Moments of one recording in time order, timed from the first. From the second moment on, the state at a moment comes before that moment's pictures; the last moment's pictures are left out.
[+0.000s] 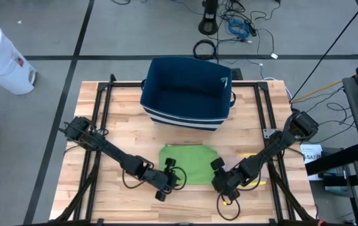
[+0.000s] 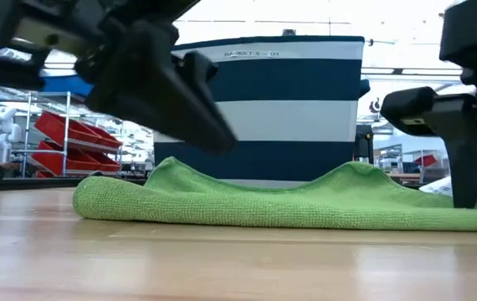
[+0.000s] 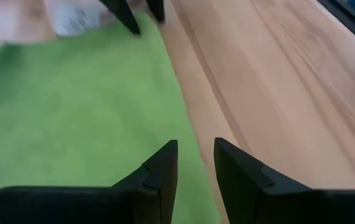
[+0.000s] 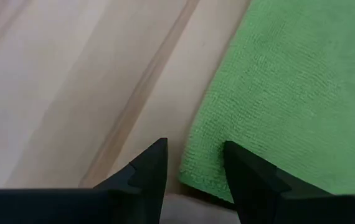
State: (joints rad) left arm -0.50 1.84 0.99 0.14 -0.24 0.01; right arm 0.63 1.69 0.86 -0.32 0.17 0.14
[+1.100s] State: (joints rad) left arm -0.43 2.08 1.12 0.47 -0.28 0.06; right arm 0.59 1.72 0.86 -0.01 0.23 0.09
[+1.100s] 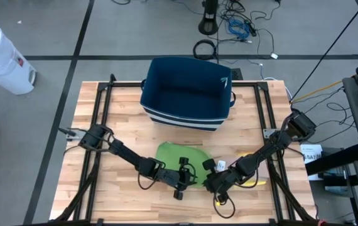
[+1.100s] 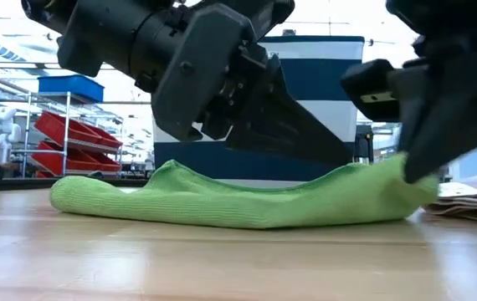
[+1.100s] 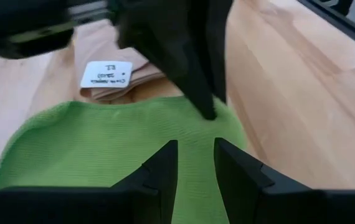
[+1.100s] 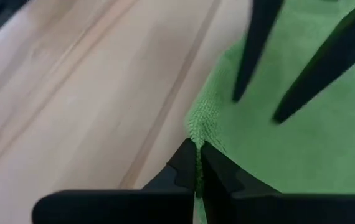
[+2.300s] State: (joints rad) left arm -0.44 2.08 1.12 0.45 -0.32 -0.08; right arm 0.52 1.72 0.86 0.10 0.26 0.07
